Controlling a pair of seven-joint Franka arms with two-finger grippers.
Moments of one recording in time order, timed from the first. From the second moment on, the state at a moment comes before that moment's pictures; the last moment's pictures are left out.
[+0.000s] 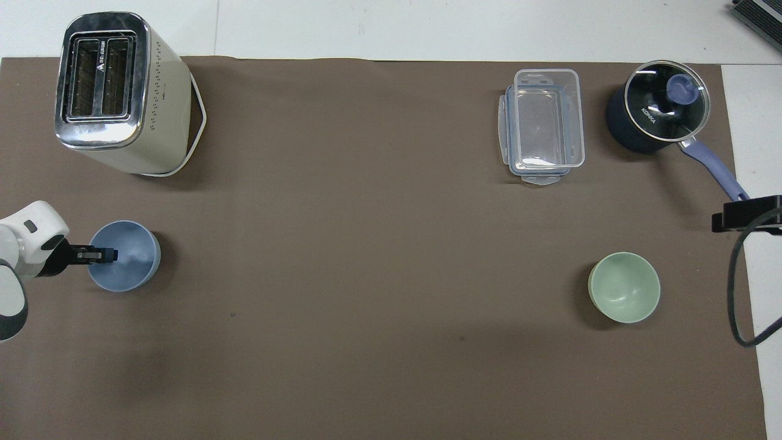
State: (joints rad) left arm 0.21 0.05 0.03 -2.30 -0.17 2.39 0.45; right arm 0.01 -0.12 -0.06 -1.60 0.01 1.51 0.07
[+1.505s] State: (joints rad) left arm -0.54 -0.02 -0.01 -2.26 -0.17 2.31 -0.35; right arm 0.01 -0.12 -0.06 -1.60 0.01 1.51 0.07
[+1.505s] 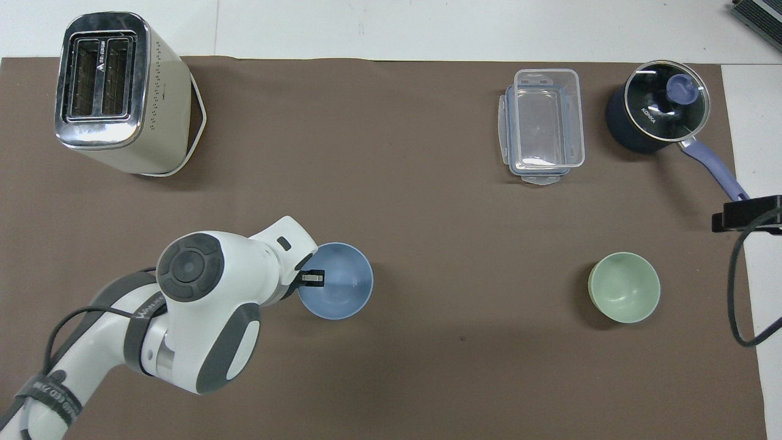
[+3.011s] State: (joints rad) left arm -0.48 -0.01 0.03 -2.05 -0.16 2.18 -0.33; right arm 0.00 -0.12 -0.06 -1.82 0.01 1.67 -0.04
